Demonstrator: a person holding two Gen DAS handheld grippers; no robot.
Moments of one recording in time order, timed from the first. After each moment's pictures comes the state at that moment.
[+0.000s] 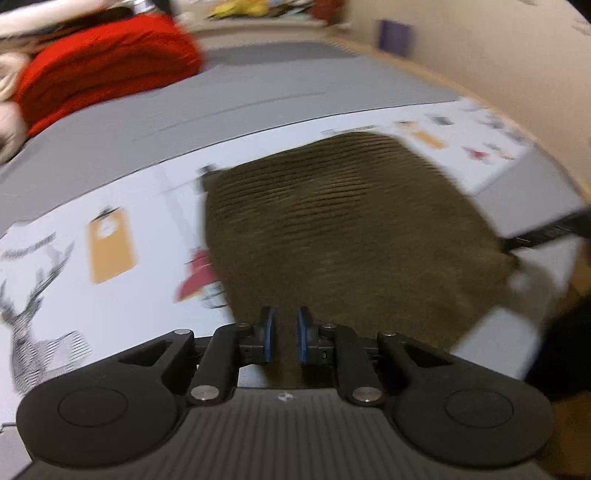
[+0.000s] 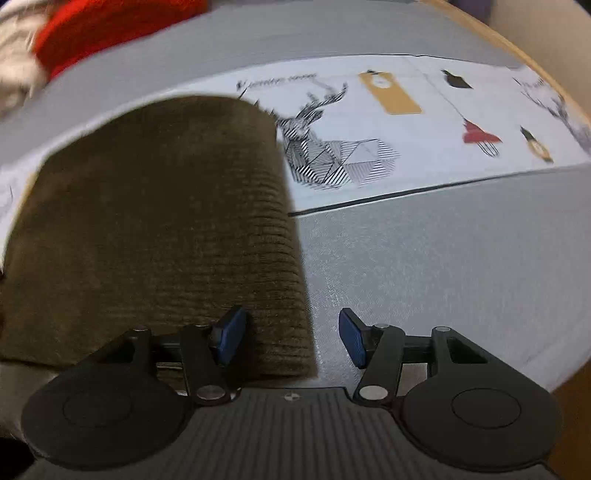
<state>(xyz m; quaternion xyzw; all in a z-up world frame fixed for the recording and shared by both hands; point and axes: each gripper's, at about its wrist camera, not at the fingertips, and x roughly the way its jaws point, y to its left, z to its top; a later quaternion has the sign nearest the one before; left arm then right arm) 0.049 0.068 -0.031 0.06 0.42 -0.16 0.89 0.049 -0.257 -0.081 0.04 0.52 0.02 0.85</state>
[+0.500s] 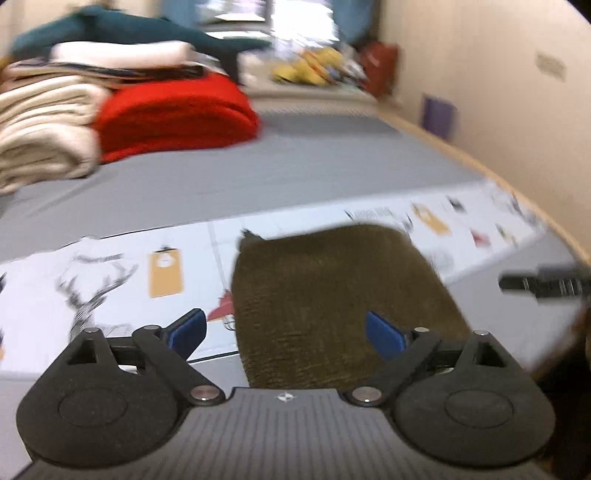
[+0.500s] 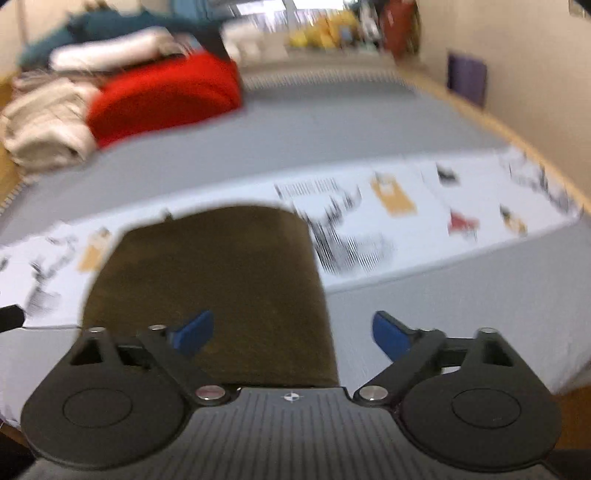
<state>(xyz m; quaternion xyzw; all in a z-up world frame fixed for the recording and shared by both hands) -0.054 0.048 0.068 -0.02 0.33 -0.02 0.94 -0.044 -0.242 0.012 0.03 0.37 0.06 0.93</state>
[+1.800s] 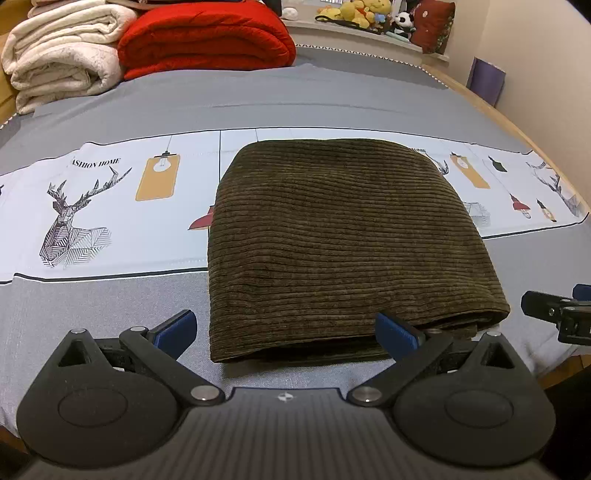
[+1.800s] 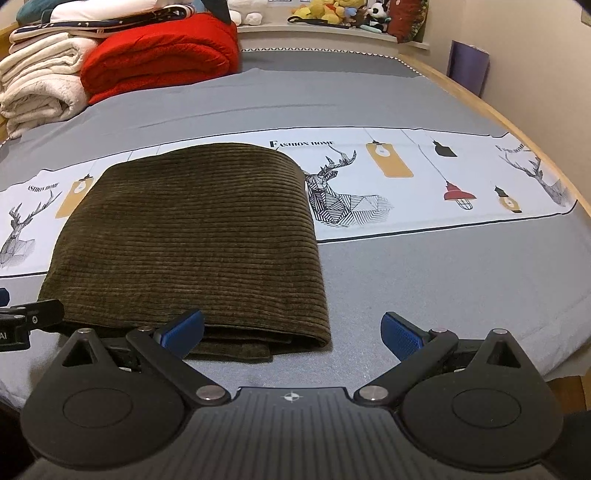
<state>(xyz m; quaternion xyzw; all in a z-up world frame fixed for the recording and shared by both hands) -0.020 0.015 -0.017 -0.05 0.44 0.03 0.90 -0.048 -0.228 -0.034 -0.02 0.43 0.04 0.90</state>
